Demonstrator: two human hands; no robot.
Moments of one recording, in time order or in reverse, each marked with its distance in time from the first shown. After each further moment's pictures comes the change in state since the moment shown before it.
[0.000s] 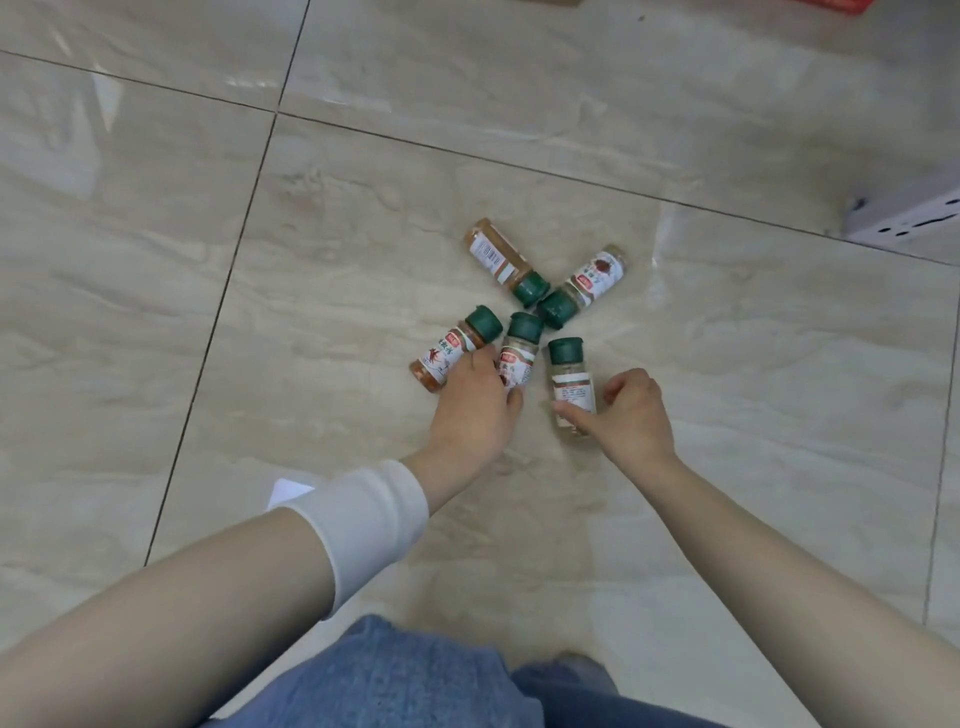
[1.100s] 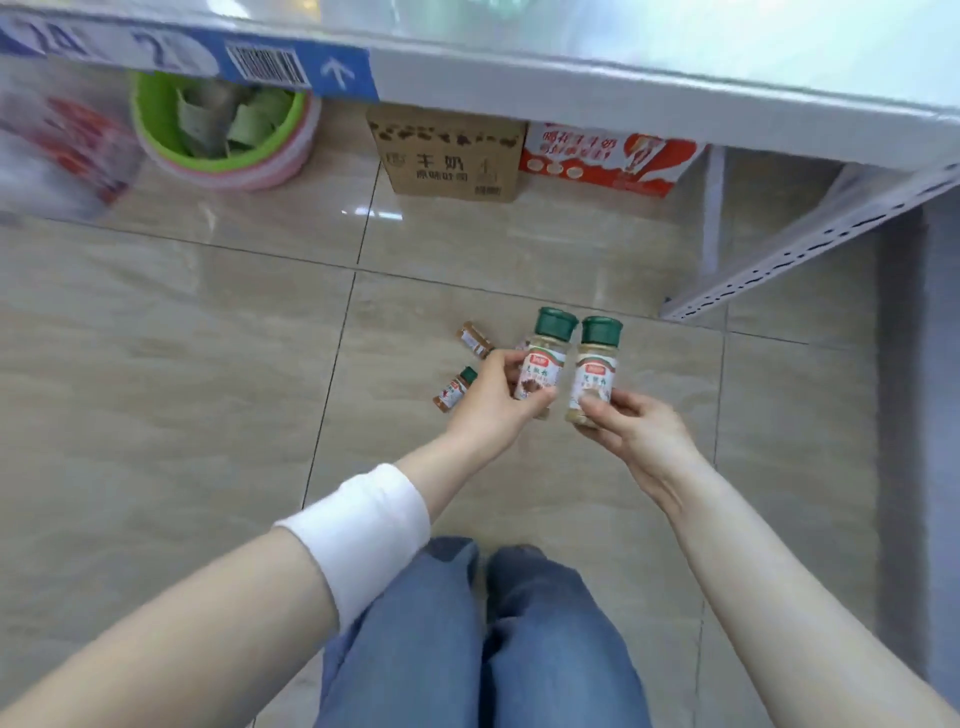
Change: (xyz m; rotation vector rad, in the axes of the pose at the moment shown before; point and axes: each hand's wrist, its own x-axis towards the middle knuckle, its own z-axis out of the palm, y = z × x) left_hand -0.203 0.219 -0.239 -0.638 -0.129 -0.023; right_hand -0.233 -0.142 -0.302 1.045 -0.252 0.221
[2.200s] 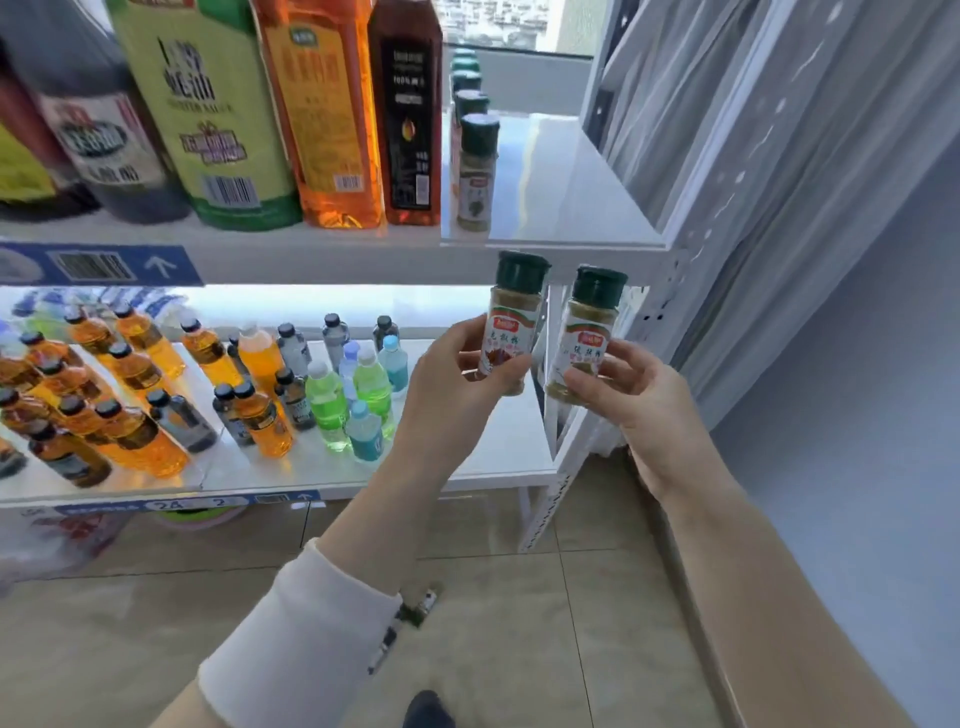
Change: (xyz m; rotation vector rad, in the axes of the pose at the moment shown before) left_hand -0.314 0.519 -0.011 -0.034 0.060 0.774; right_hand -0.429 -0.410 -0.060 -0.034 0.086 -0.803
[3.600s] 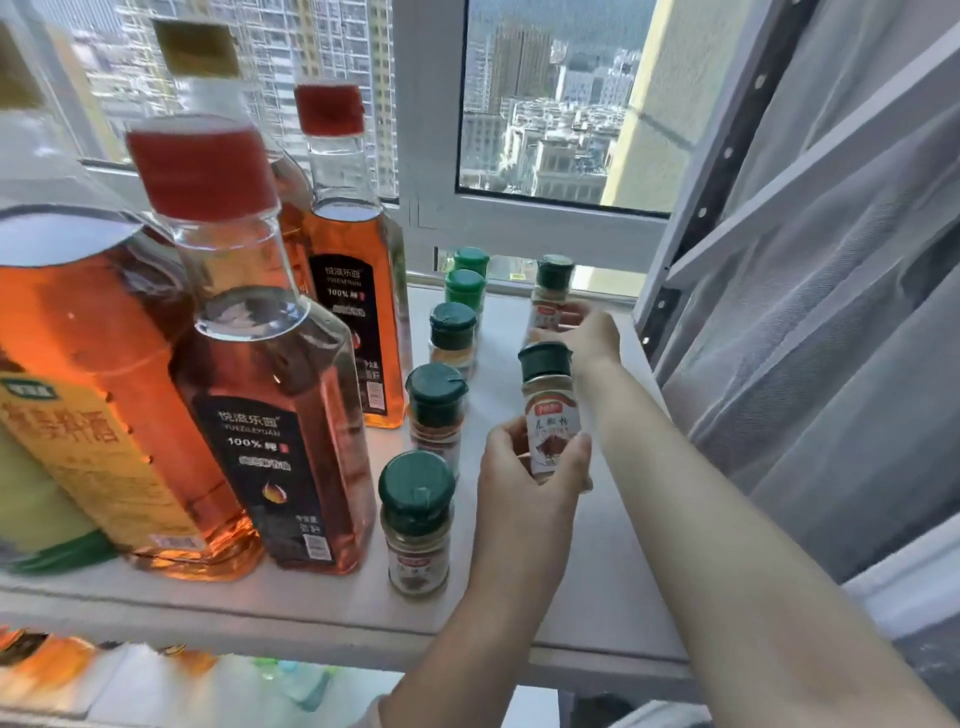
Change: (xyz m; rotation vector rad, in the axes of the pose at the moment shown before) left_hand 0.270 0.027 0.091 -0.246 0.245 -0.147; right_hand 0.453 -0.089 0.059 -0.302 0.031 -0.086
